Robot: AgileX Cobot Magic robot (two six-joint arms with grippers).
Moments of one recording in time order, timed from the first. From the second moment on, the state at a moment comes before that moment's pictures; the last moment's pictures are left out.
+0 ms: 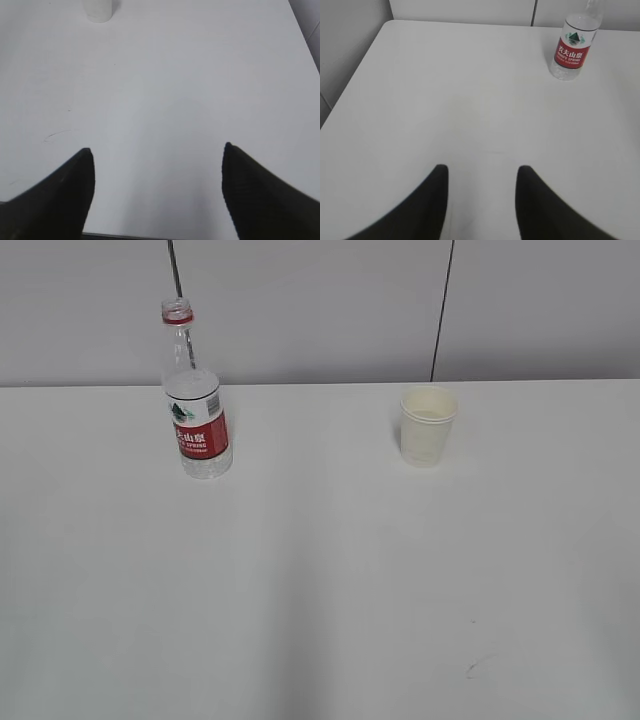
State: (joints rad) left arm 0.04 0.00 -0.54 0.06 1.07 -0.04; right arm -0.04 -0.02 -0.42 -0.01 1.06 -0.10
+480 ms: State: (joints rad) left arm 0.04 -0.01 -0.54 0.06 1.07 -0.04; right arm -0.06 -0.02 -0.42 -0.01 1.06 -0.10
